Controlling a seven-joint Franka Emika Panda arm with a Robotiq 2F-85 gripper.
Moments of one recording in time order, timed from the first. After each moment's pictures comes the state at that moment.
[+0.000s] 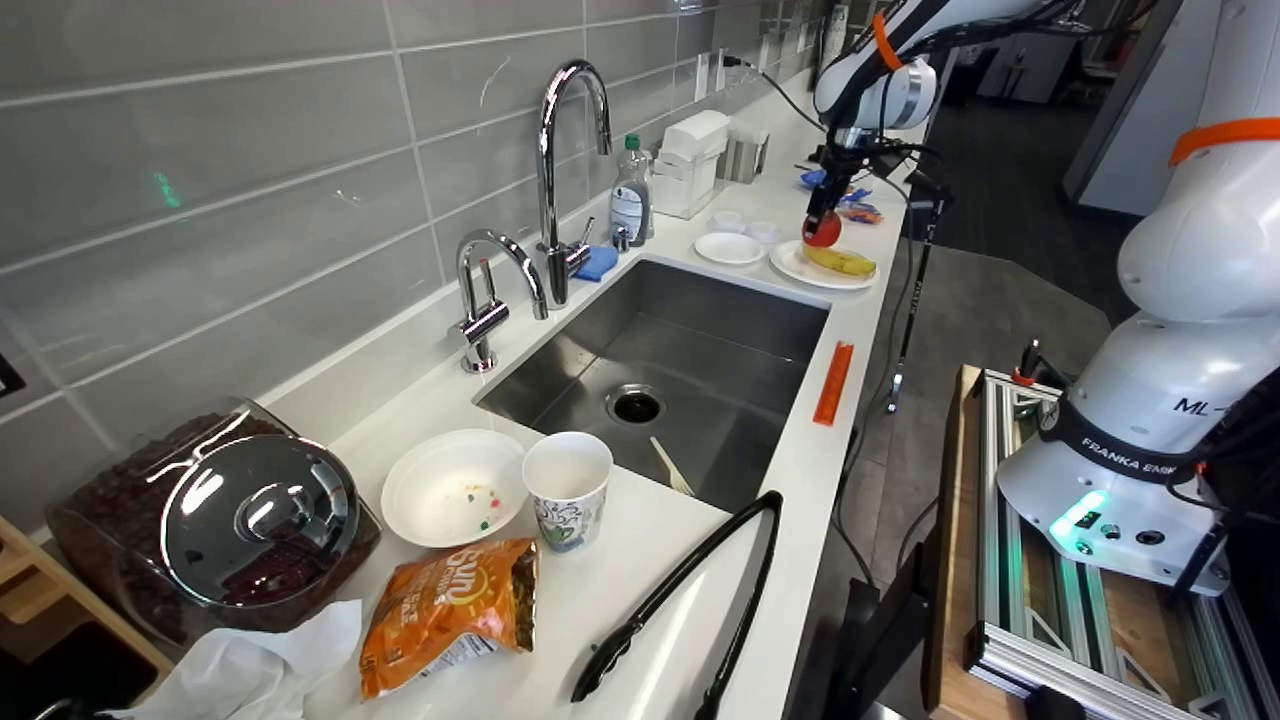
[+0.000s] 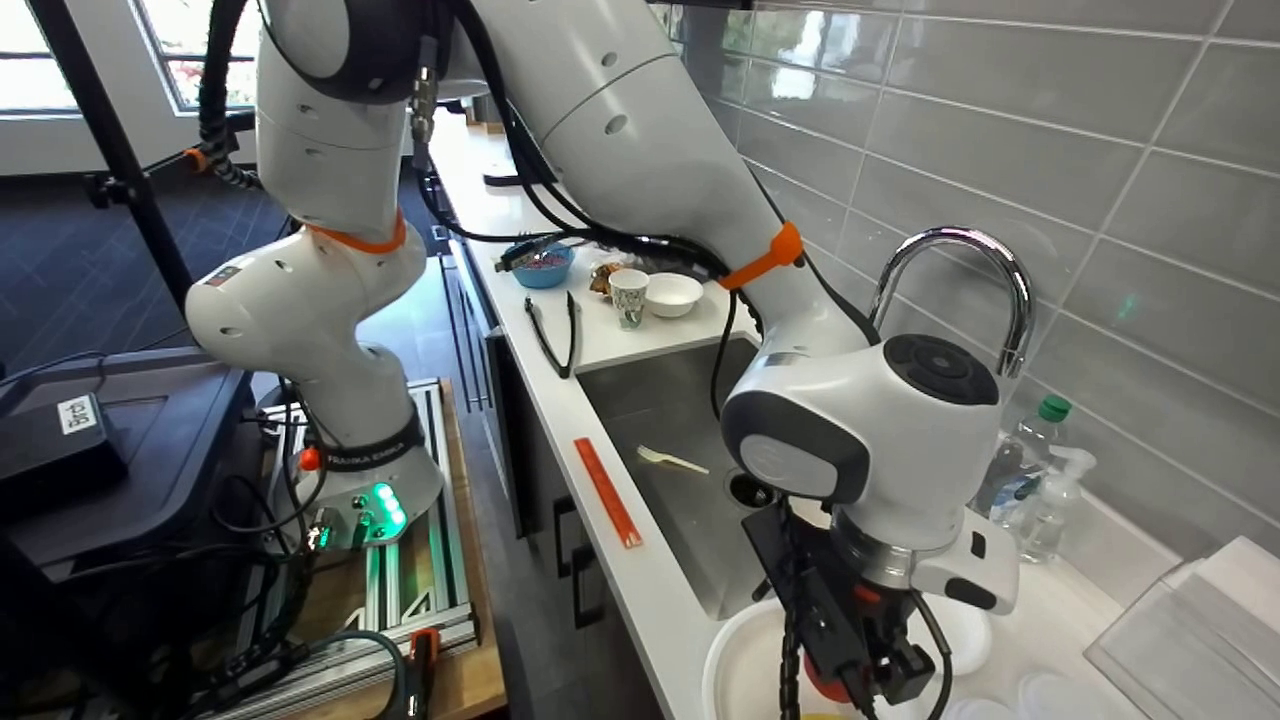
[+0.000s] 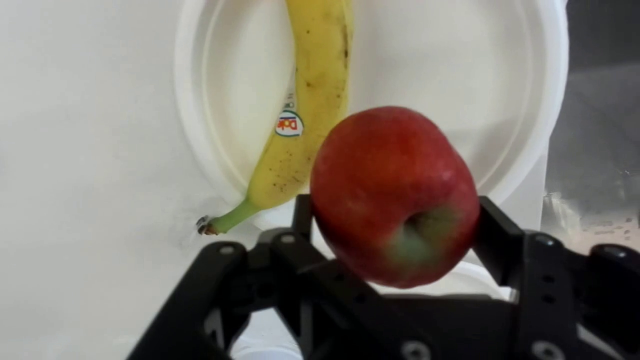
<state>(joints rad) -0.73 0.38 -0.09 -2.05 0.09 2.55 -0.77</state>
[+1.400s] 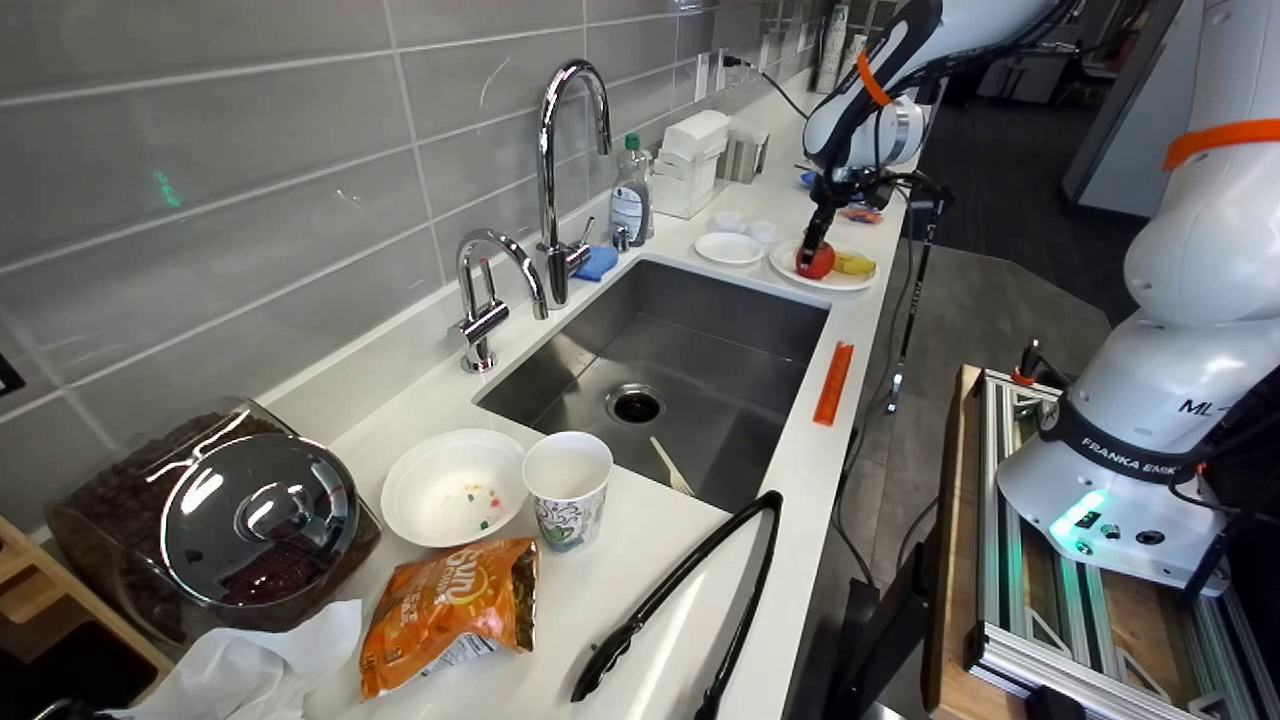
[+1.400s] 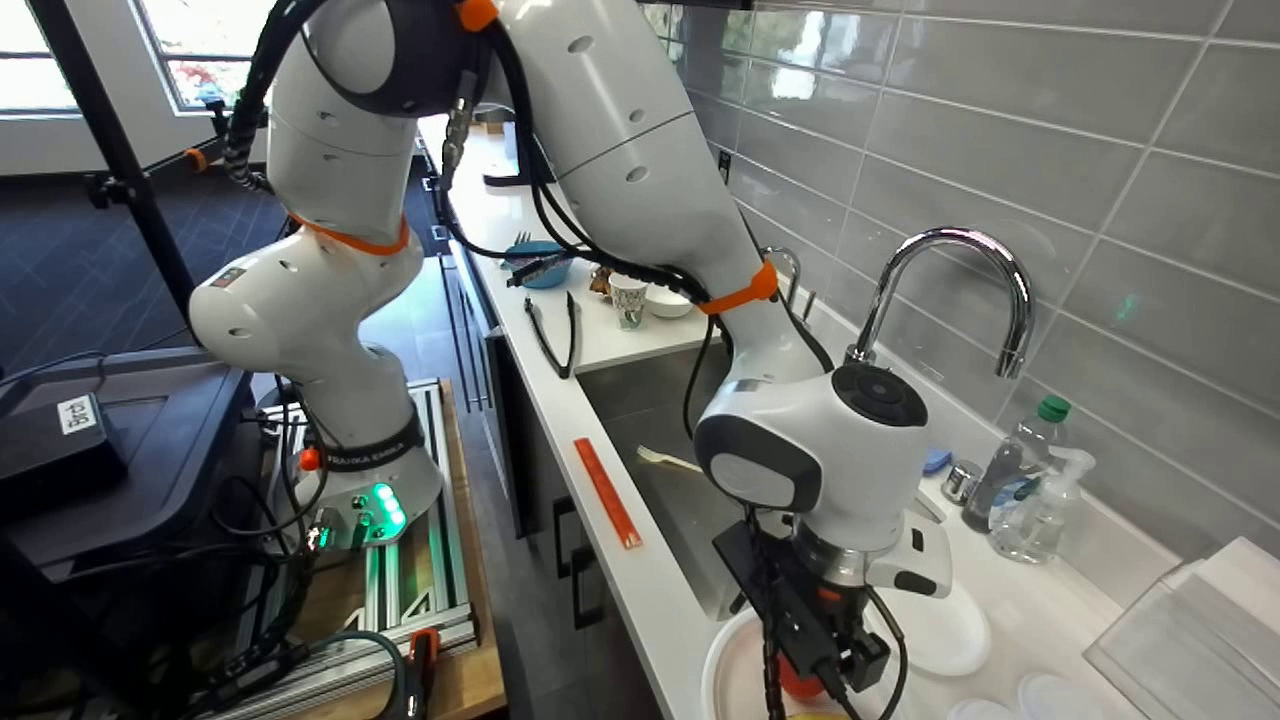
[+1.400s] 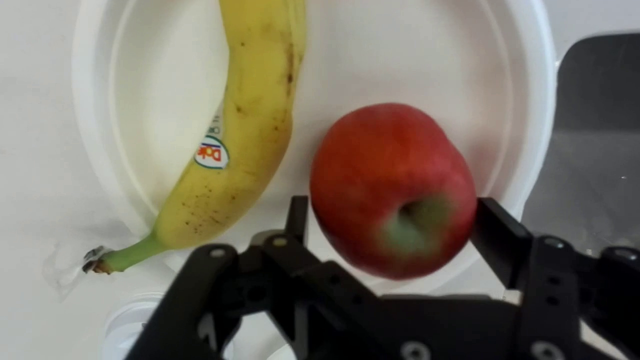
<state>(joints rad) -0.67 0.43 -0.11 -2.15 0.09 2.67 -0.87</state>
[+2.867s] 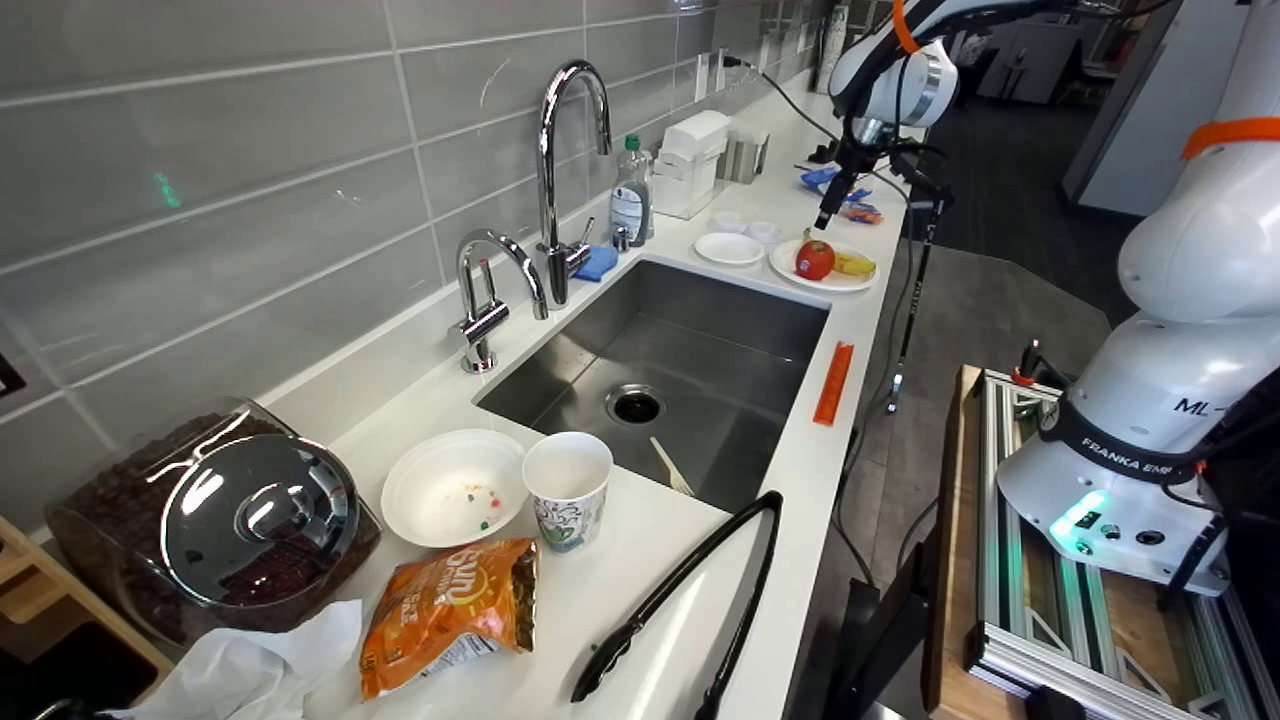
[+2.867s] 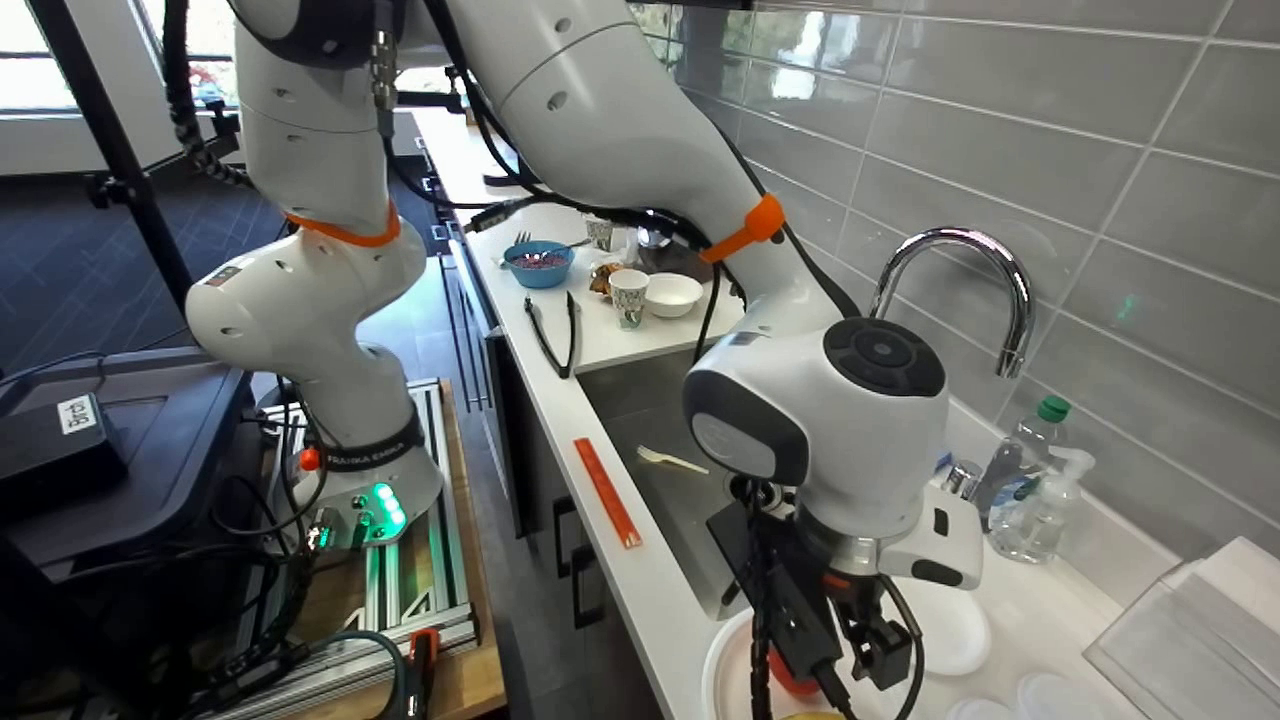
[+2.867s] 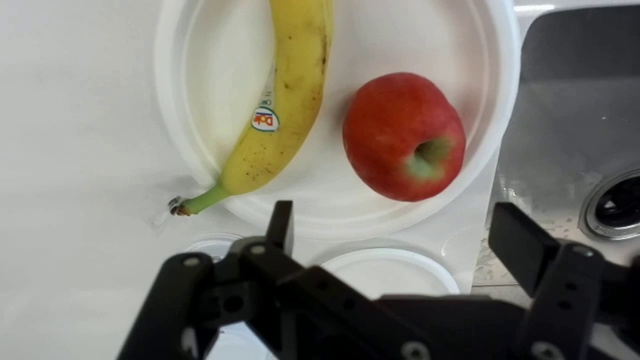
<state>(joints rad) -0.73 0.28 -0.10 -2.17 0.26 2.59 -1.02</state>
